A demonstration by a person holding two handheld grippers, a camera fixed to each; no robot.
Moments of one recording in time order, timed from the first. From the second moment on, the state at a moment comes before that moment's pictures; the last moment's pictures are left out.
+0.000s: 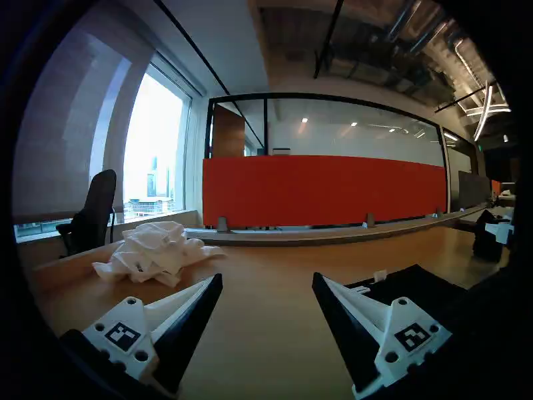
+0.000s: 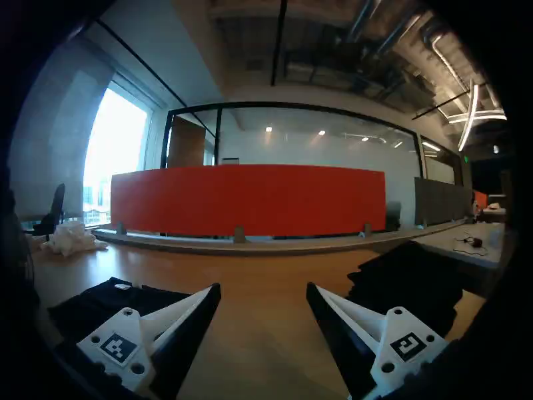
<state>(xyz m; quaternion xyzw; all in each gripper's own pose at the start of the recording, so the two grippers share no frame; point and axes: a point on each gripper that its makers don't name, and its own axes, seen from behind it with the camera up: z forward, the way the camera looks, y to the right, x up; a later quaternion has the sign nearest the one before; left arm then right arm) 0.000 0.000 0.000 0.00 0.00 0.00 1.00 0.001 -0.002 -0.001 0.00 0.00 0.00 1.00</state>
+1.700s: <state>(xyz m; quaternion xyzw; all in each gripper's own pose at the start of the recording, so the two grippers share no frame) 0.226 0.005 0.007 -0.04 -0.03 0.03 1.00 0.233 -0.026 -0.001 0.01 -0.02 -0.02 1.00</state>
